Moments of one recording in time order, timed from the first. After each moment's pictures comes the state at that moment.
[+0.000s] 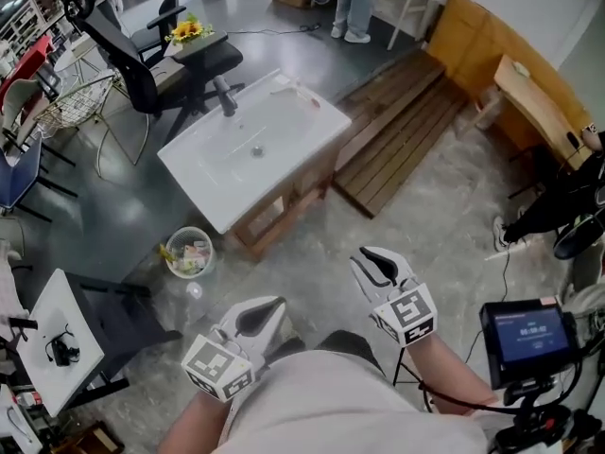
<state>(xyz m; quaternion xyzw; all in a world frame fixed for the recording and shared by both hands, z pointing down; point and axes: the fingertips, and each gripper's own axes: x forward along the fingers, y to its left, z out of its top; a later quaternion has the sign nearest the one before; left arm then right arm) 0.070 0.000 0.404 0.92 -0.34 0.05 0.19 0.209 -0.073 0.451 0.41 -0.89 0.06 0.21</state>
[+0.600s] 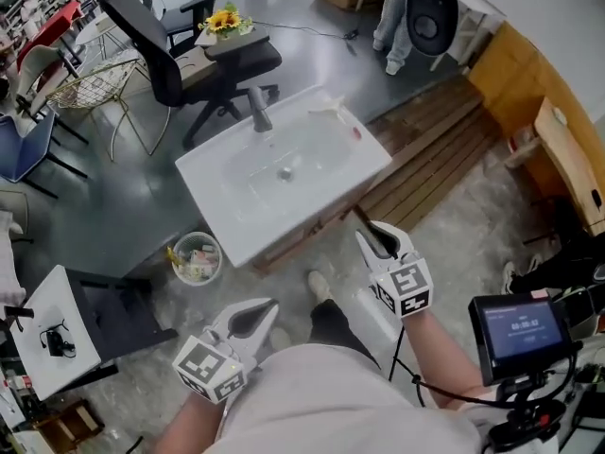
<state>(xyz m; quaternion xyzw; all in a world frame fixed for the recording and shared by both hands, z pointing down) 0.011 -0.127 0.415 0.89 -0.40 0.04 0.22 0.166 -0.283 0.479 0.39 -0.89 0.04 0.22</state>
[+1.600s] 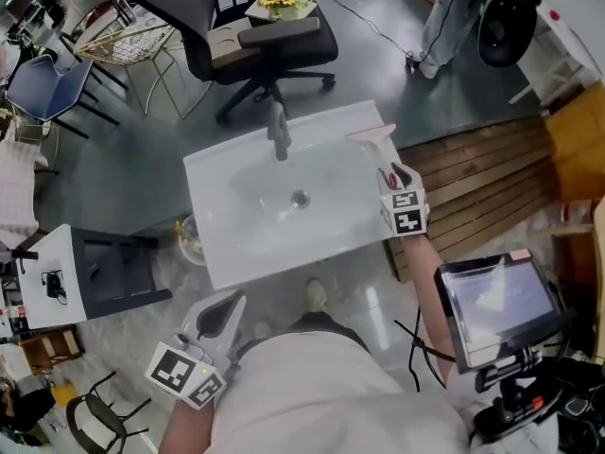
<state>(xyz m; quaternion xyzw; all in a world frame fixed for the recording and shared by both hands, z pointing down) 0.002 -0.319 0.405 0.75 -0.62 0.05 0.23 0.156 -0.676 0.617 0.35 -0.89 0.03 0.30</state>
